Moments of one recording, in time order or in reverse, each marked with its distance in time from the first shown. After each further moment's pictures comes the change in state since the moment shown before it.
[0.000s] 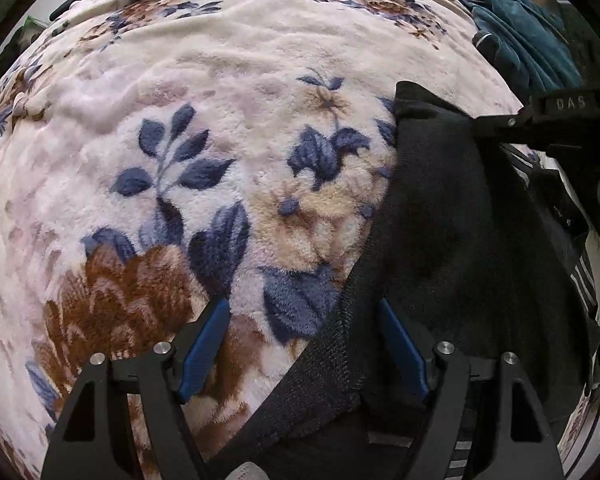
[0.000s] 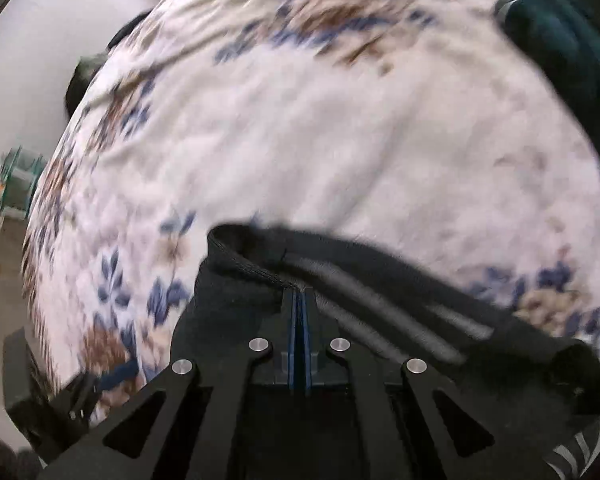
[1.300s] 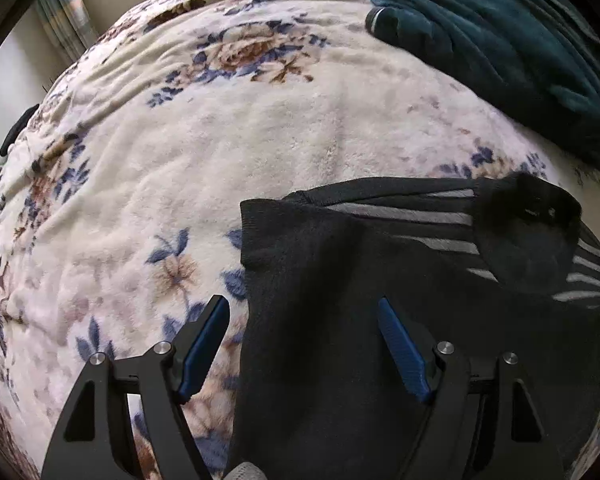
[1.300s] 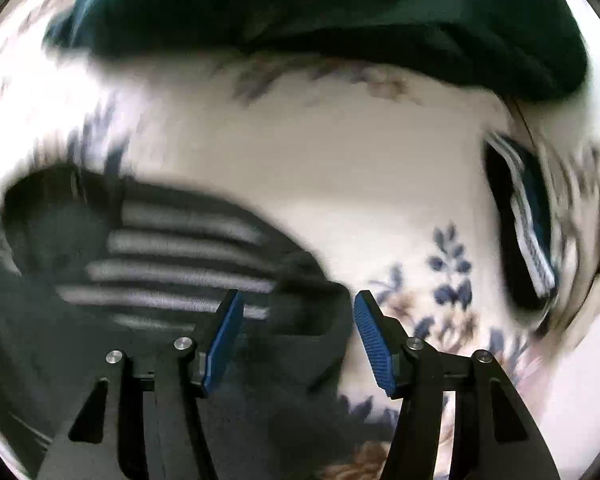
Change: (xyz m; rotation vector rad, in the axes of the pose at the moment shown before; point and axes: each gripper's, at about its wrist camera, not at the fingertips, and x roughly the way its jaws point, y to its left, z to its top) left arm 0.003 -0.118 0.062 0.378 -0.067 0.080; right arm -0.157 -0.237 -0.214 0.618 -0.034 -0.551
